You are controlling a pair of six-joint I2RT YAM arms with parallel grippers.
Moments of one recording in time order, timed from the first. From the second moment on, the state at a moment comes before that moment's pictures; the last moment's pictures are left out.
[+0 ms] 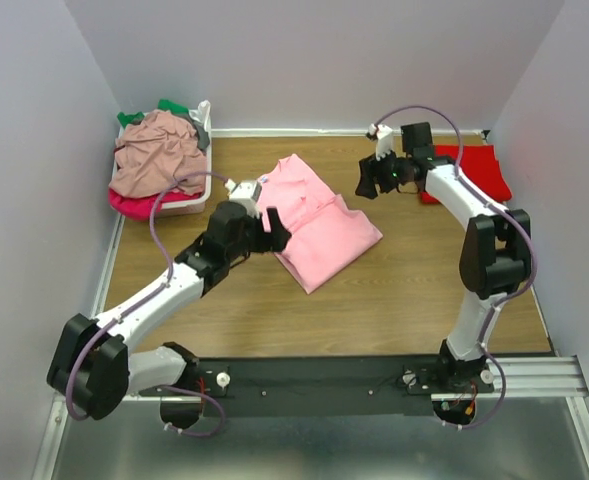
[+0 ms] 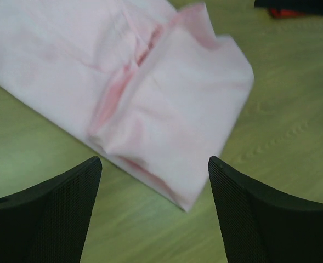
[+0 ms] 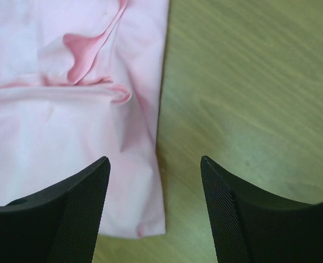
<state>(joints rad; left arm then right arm) -0.54 1.19 0.76 0.00 0.02 -0.44 0.21 1.92 1.54 -0.41 -0.47 -0.27</state>
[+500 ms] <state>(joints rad) -0.57 1.32 0.49 0.30 0.20 -0.75 0.12 1.94 1.33 -0.50 -0.68 -0.30</state>
